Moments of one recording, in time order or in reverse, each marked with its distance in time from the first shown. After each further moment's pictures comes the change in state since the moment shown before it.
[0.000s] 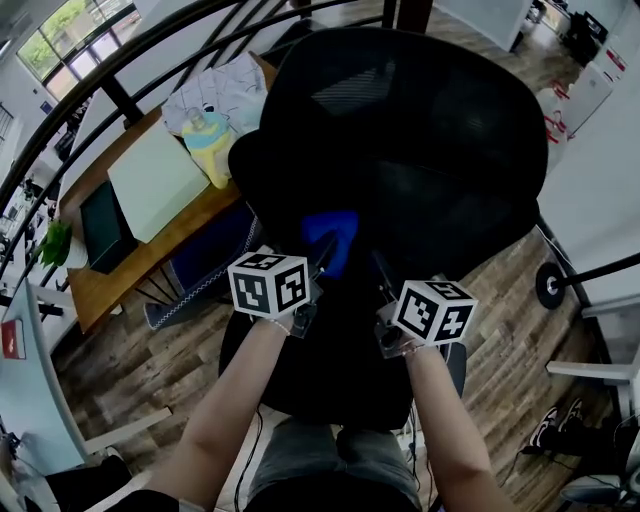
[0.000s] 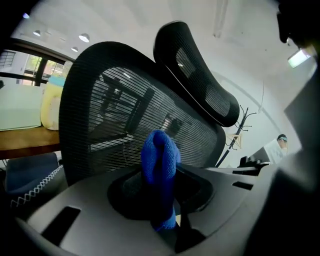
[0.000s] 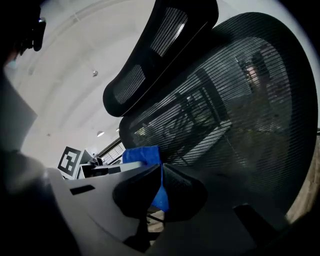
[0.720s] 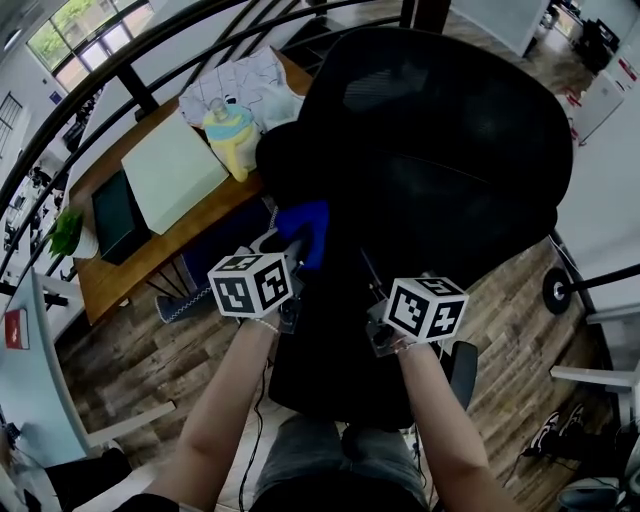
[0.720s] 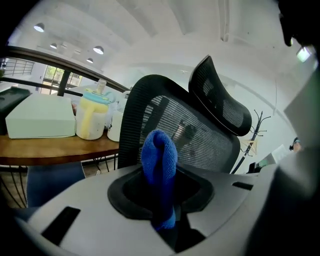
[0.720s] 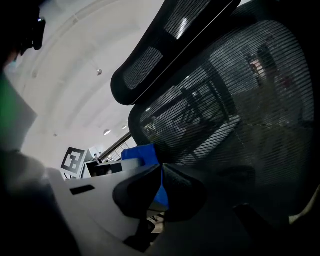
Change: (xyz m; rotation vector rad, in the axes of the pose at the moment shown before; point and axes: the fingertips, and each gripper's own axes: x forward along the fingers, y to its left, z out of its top) left arm -0.058 0.070 0.013 -0.044 -0.083 0.167; right arm 0.037 0.046 -0.023 -0.001 0.038 0.076
